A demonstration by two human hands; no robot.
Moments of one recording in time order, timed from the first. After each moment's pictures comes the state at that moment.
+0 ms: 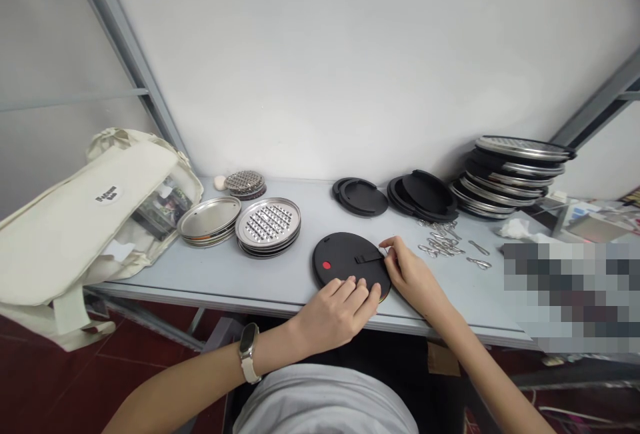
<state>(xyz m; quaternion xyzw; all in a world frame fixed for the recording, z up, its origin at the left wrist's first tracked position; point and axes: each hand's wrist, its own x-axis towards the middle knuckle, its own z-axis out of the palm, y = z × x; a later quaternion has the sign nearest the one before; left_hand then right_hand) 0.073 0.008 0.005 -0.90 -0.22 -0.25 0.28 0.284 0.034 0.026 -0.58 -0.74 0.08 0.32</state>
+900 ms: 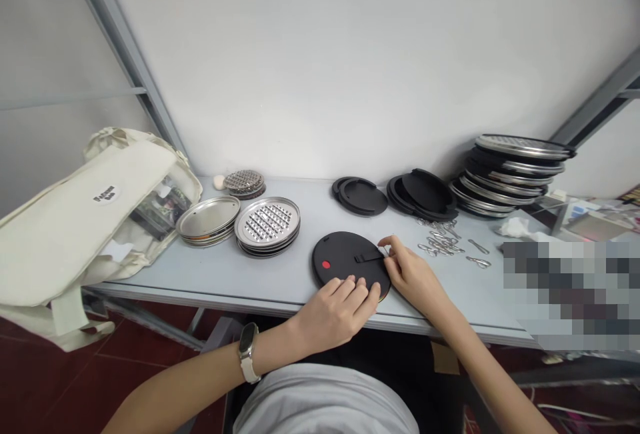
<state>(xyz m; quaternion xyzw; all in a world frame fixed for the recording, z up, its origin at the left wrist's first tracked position) 0.072 0.009 0.005 -0.90 -0.22 -0.23 0.28 0.287 0.034 0.028 -0.59 -0.75 0.05 0.29</state>
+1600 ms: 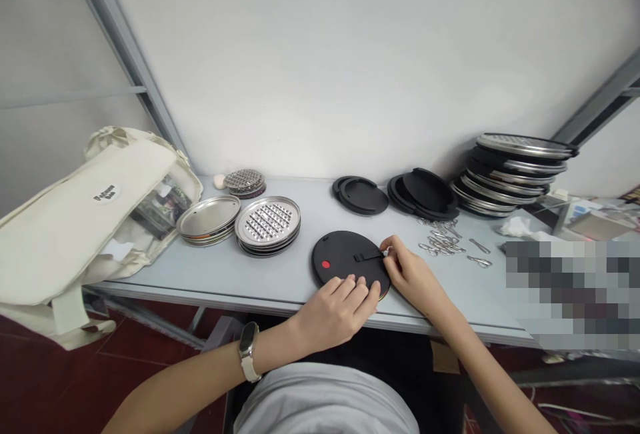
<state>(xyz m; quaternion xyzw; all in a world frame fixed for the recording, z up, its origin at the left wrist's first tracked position) 0.073 0.009 0.007 -0.90 -0.22 -0.26 0.27 0.284 0.032 0.028 -0.58 -0.74 0.12 0.32</state>
